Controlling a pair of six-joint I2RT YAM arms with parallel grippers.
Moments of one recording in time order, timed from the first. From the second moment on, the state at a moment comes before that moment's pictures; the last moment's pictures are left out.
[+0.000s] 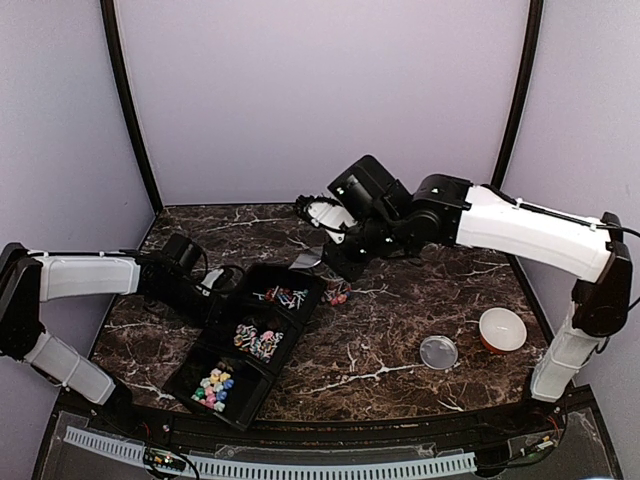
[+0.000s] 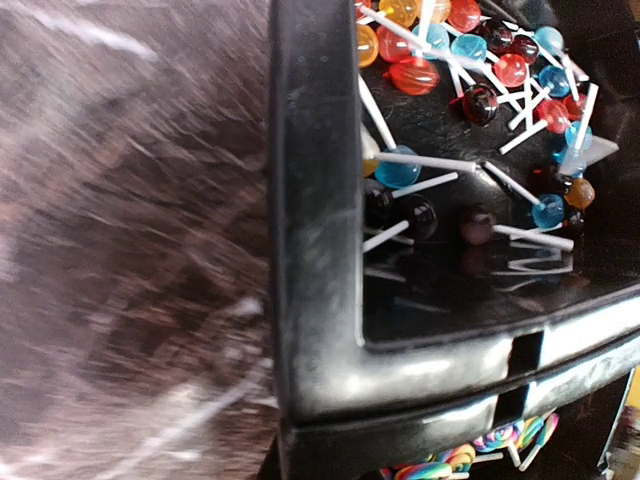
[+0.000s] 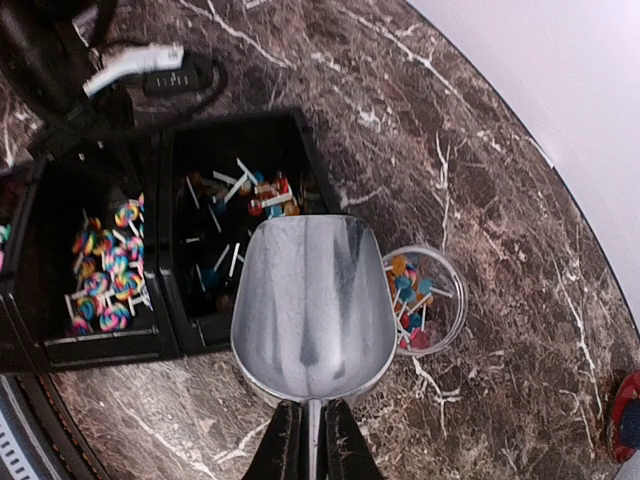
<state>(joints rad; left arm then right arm) -0.44 1.41 0.75 -0.51 0.43 -0.23 1.08 1.71 1.66 -0.80 0.20 -0.04</state>
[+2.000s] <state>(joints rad) -0.53 1.43 0.77 -0.55 0.20 -0.19 1.10 2.29 2.23 -1.13 0.06 -0.32</state>
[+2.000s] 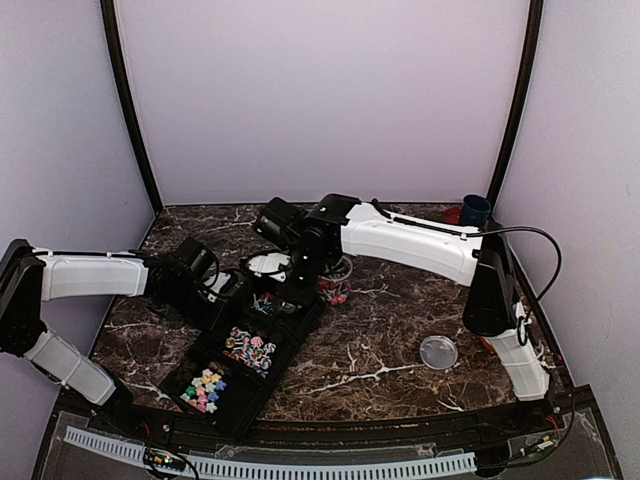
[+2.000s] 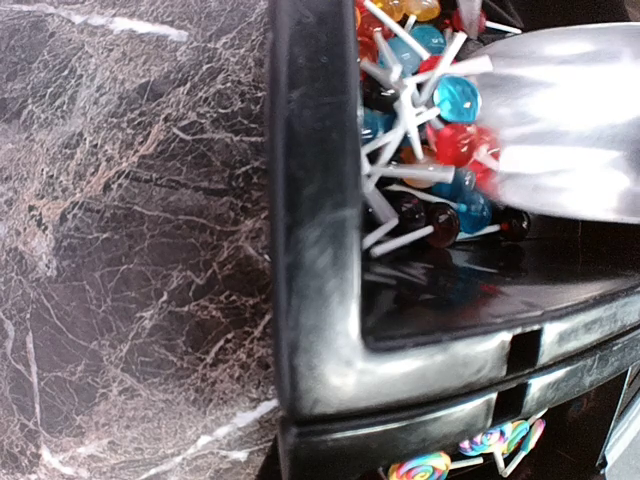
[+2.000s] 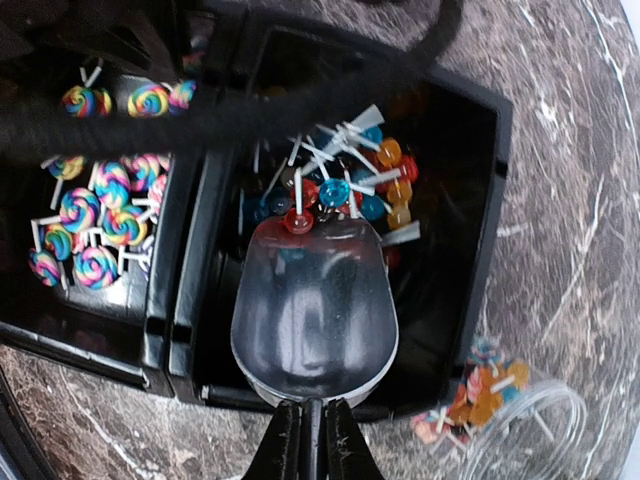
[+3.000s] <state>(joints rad) -0.51 1.40 0.75 -0.58 0.15 -0.21 1.02 2.13 1.39 0.07 -0.21 -0.25</state>
